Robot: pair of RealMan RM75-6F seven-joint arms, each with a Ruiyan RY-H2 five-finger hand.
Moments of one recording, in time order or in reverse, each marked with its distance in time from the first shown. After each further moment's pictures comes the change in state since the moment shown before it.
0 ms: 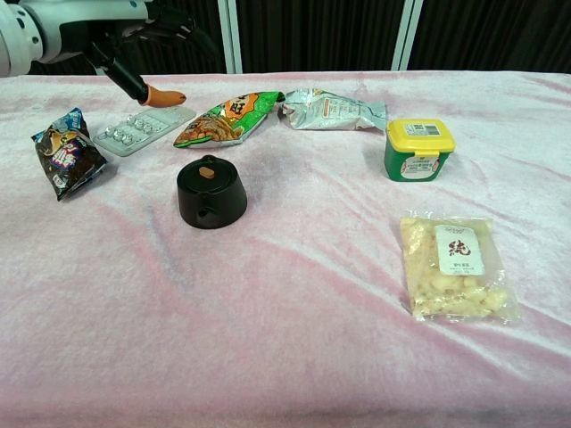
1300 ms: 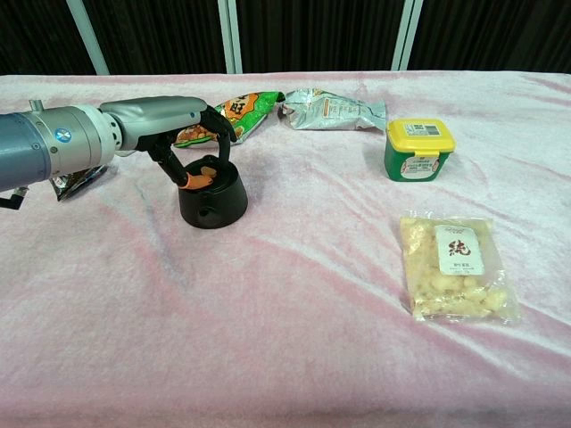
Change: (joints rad) left arm -0.058 -0.301 0.069 0.312 -0.029 -0.032 0.209; right arm 0.000 0.003 0.001 0.003 -0.001 0.000 0.005
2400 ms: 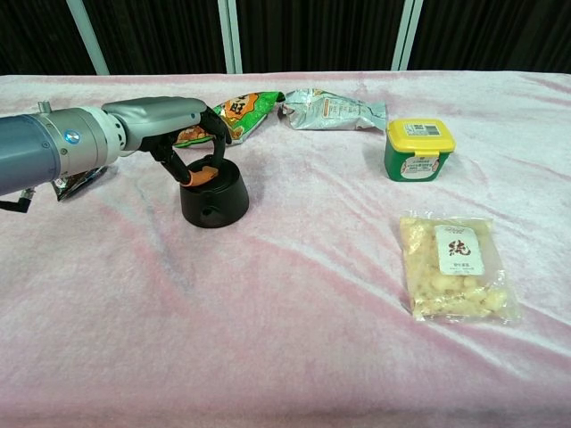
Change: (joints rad) left arm -0.003 -0.019 -0.011 0.011 -0.087 0.000 0.105; right arm -0.001 0.002 0.006 -0.006 0.012 -0.005 0.023
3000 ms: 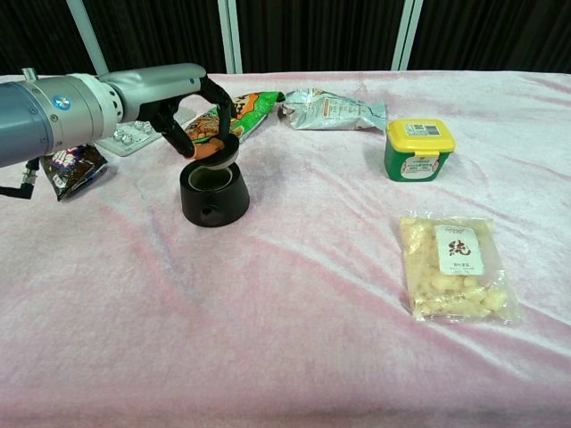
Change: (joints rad) left arm 0.006 0.062 -0.069 -0.128 -0.021 0.045 -0.030; right arm -0.001 -0.001 0.003 -0.004 0.005 0.000 0.004
